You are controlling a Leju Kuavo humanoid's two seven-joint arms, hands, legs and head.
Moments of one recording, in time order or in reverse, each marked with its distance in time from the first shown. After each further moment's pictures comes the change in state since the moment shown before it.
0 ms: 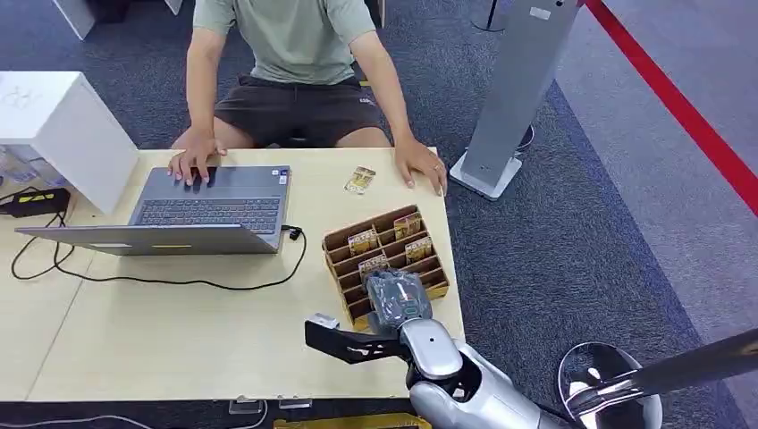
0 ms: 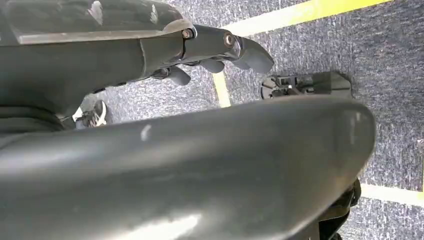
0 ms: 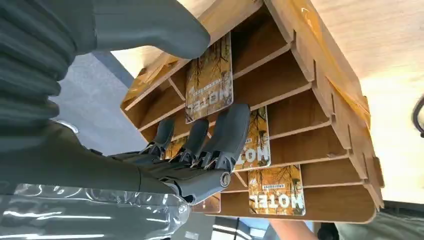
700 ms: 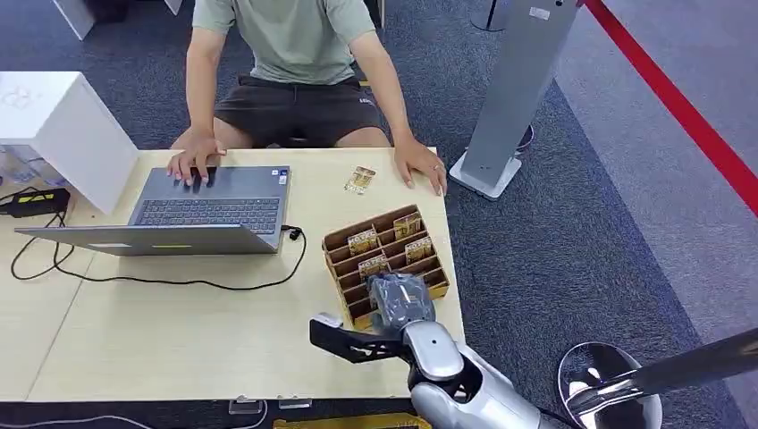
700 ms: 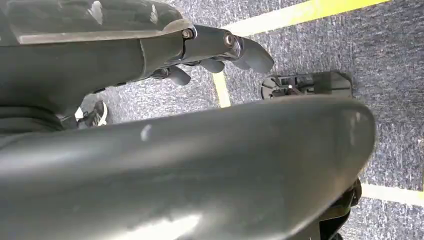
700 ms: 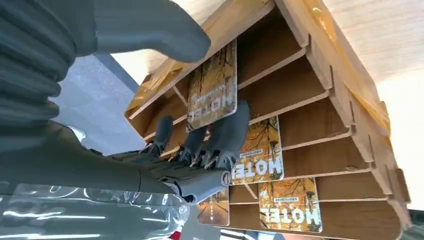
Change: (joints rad) left arm 0.000 0.000 -0.001 0.000 -0.006 0.000 0.000; right arm 0.014 0.000 -0.013 0.018 0.005 -0.021 0.008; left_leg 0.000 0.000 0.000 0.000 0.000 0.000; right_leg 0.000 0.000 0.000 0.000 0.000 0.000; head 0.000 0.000
